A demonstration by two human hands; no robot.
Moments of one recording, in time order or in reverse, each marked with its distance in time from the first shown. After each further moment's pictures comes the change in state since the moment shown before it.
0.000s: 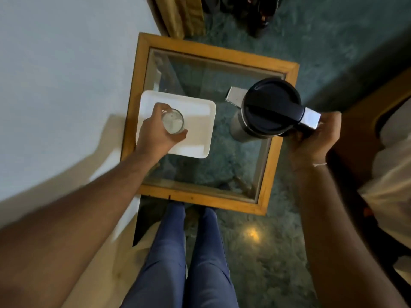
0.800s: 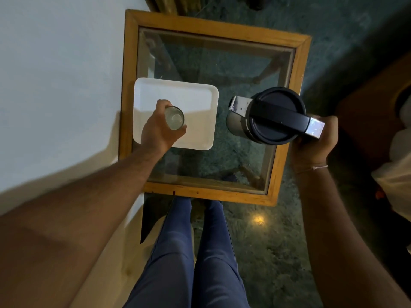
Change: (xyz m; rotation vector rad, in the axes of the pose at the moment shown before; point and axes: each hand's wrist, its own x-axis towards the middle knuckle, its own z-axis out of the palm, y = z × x) left_hand 0.035 -0.053 0.040 0.120 -0.065 0.013; right_hand -0.020 0.057 -0.001 -0.102 -0.070 -0.054
